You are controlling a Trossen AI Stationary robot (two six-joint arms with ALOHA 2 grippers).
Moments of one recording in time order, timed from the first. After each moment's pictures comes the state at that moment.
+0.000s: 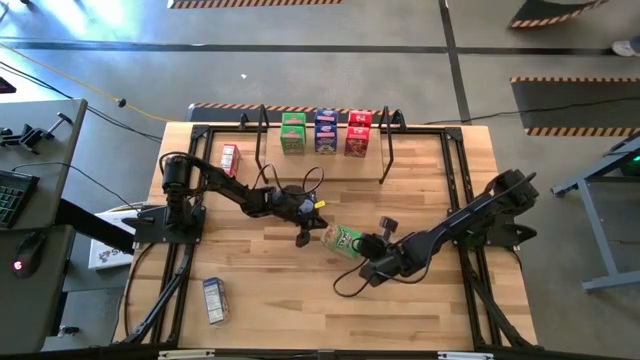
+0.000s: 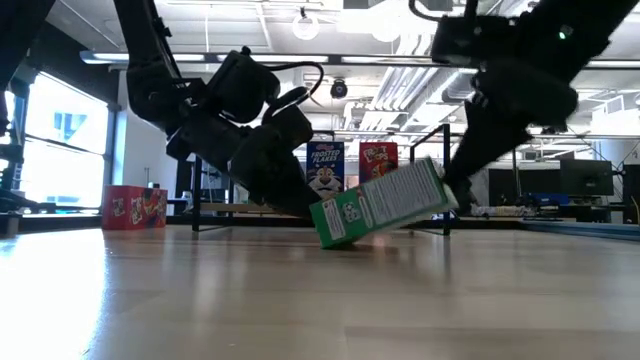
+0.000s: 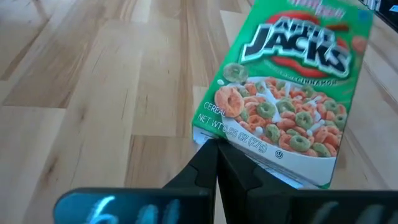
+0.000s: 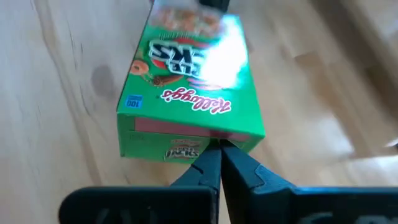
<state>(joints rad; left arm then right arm) 0.08 1.93 0.72 0.69 0.25 -0.06 0.48 1.68 0.98 -0.51 0.63 0.69</state>
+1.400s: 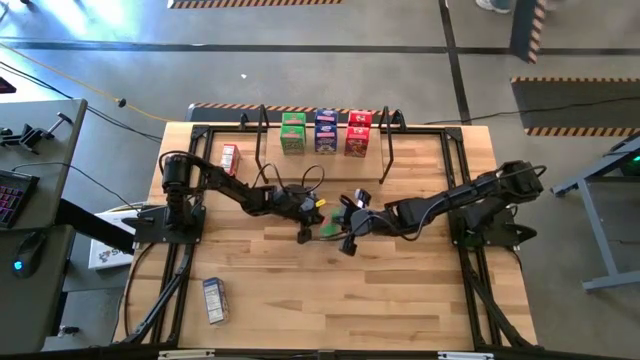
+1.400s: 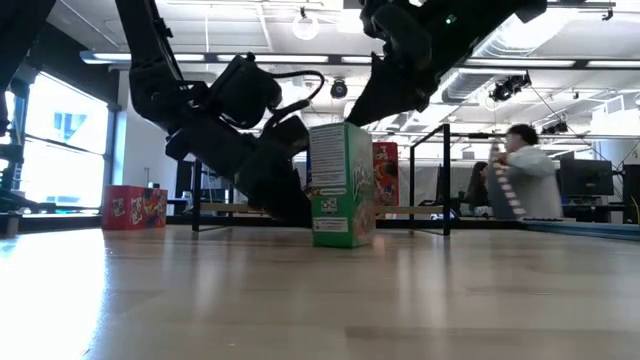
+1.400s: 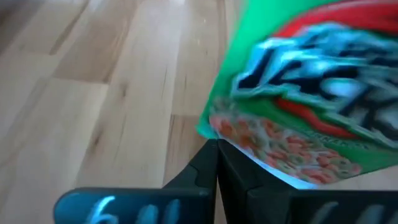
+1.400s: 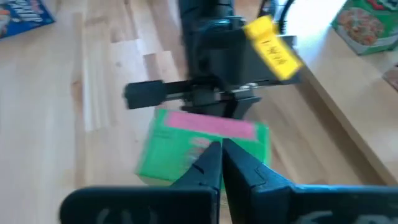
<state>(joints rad) 0.10 1.93 0.72 0.62 0.16 -0.06 0.21 1.60 0.98 -0.10 0.41 0.29</state>
